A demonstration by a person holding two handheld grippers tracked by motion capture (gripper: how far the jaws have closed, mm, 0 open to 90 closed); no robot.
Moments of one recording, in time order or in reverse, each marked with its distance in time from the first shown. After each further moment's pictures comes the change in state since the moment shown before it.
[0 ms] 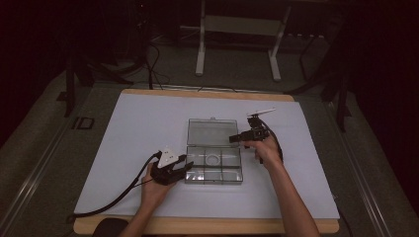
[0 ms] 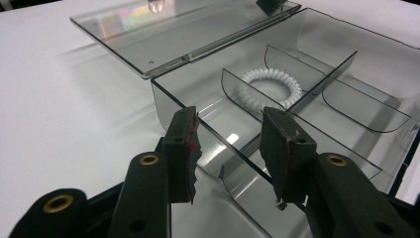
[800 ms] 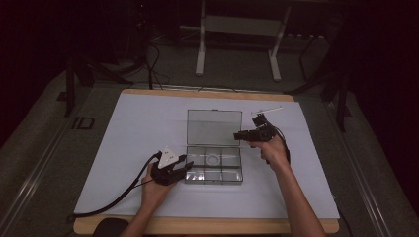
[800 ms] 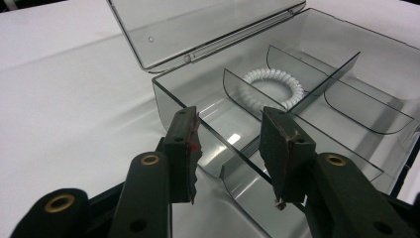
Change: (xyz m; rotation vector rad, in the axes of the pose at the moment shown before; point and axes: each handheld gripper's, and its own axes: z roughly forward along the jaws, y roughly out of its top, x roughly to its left) left arm -0.002 0.000 0.000 -0.004 0.014 -0.006; right arm 0.023 -0.008 -0.035 -0.109 -0.045 -0.208
